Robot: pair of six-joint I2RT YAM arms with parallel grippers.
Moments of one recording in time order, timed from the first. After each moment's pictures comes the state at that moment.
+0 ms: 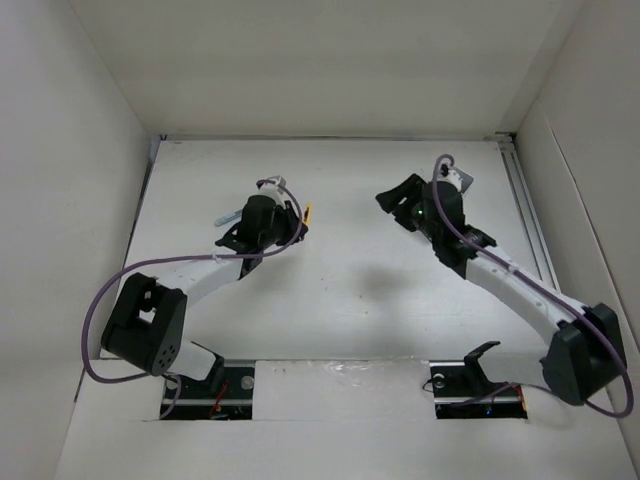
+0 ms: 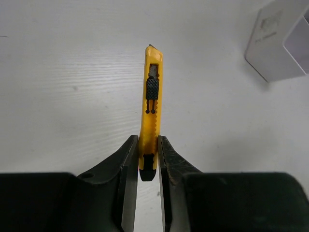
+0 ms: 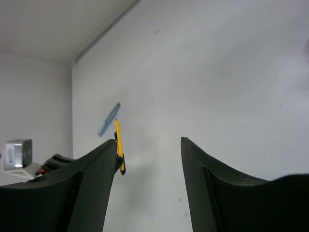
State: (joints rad) left arm -0.45 1.42 0.76 0.15 0.08 -0.54; right arm 0.49 1.21 0.89 -0.01 0.20 0.95
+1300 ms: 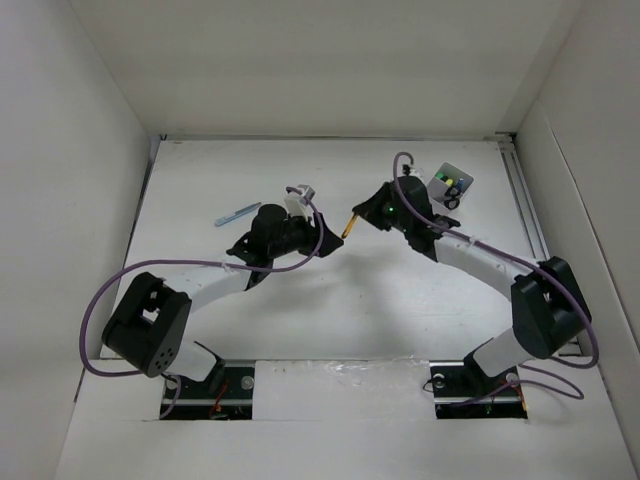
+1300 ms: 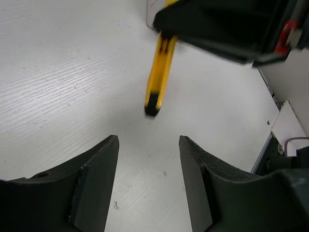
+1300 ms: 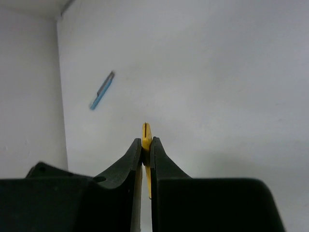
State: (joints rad) left arm -0.57 1.42 0.69 0.39 0.37 -0.51; right arm 0.55 1.53 0.99 0.06 0.01 0.96
